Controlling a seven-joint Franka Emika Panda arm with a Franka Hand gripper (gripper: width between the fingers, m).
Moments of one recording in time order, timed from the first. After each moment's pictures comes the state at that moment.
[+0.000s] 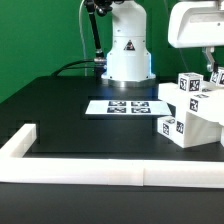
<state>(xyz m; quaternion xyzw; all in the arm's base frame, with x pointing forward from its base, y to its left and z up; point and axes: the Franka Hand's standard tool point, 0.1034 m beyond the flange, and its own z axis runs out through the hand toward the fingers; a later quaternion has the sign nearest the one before) 0.531 0.139 0.130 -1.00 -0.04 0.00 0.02</state>
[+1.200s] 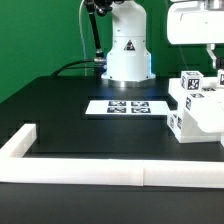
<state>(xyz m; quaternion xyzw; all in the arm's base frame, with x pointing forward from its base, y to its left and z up) 0.529 0.136 0.133 -0.94 0.35 0.01 0.05</state>
